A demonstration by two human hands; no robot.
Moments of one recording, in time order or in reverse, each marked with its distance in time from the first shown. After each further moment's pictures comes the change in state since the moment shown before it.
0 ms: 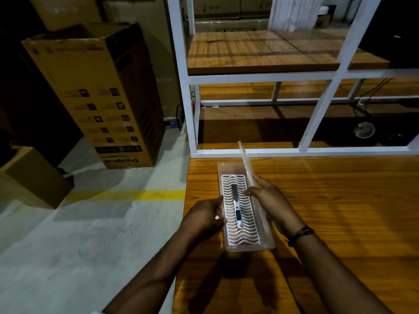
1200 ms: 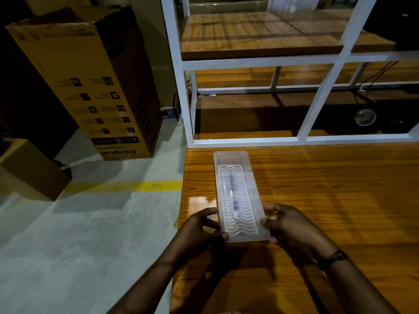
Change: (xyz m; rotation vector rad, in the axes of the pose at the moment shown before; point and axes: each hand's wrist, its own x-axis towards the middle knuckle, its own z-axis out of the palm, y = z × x) left_hand -0.043 -0.027 0.022 -0.587 -0.128 -0.161; right_hand -0.034 0.067 -0.037 0.058 -0.087 0.172
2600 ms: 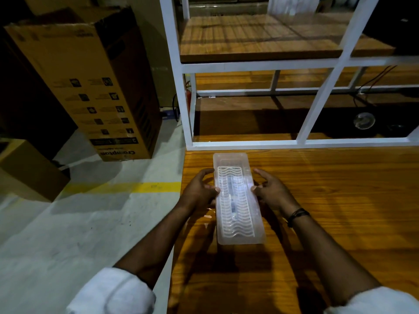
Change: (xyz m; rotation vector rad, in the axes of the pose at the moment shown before) left_hand 0.092 0.044 -0.021 -0.064 0.178 0.023; right_hand 0.072 -0.050 0.005 -0.314 0.154 -0.199
